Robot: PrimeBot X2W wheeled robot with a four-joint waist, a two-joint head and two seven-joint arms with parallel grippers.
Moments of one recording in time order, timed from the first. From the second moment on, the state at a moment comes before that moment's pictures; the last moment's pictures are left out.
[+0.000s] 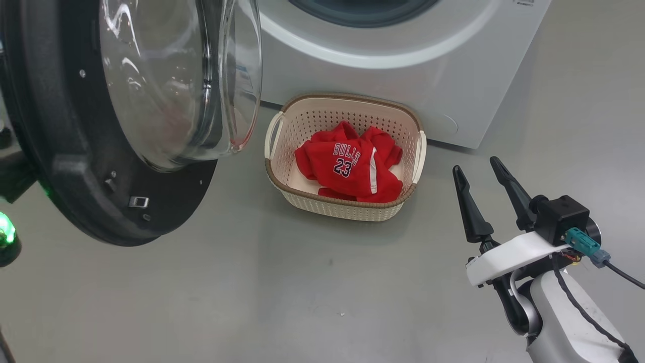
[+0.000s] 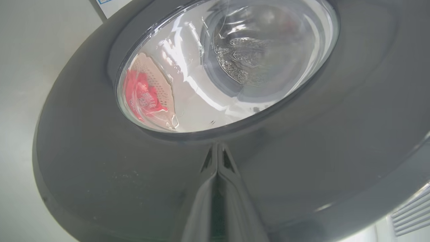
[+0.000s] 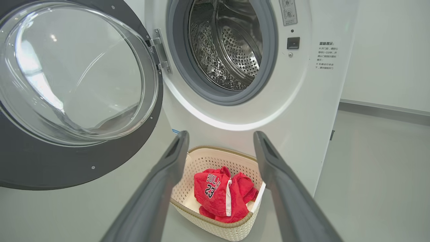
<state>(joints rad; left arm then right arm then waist) -0.78 0.24 0.54 0.73 -1.25 -0.06 1.27 -0.24 -0.18 0.33 0.23 0.42 0.12 -0.23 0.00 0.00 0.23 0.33</state>
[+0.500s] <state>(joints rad) -0.70 0.19 0.52 0.58 -1.27 -0.07 1.28 -0.23 -0.17 0.34 0.24 0.42 0.12 -0.24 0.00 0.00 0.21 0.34</state>
